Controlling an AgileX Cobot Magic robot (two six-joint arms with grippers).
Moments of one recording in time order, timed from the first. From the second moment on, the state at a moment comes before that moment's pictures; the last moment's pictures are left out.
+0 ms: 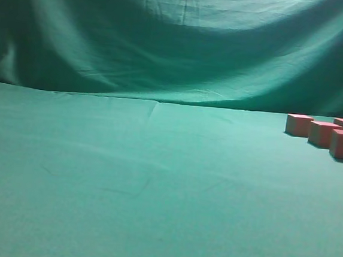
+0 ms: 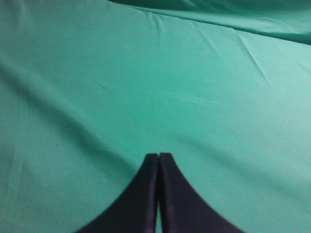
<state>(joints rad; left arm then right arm) -0.01 -0.01 0.02 -0.12 0.35 -0.08 -0.04 -0.01 0.03 -0.01 0.39 0.12</state>
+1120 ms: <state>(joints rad) -0.01 -0.01 0.02 -0.07 0.35 -0.03 -0.04 -0.01 0.03 -0.01 0.39 0.12</state>
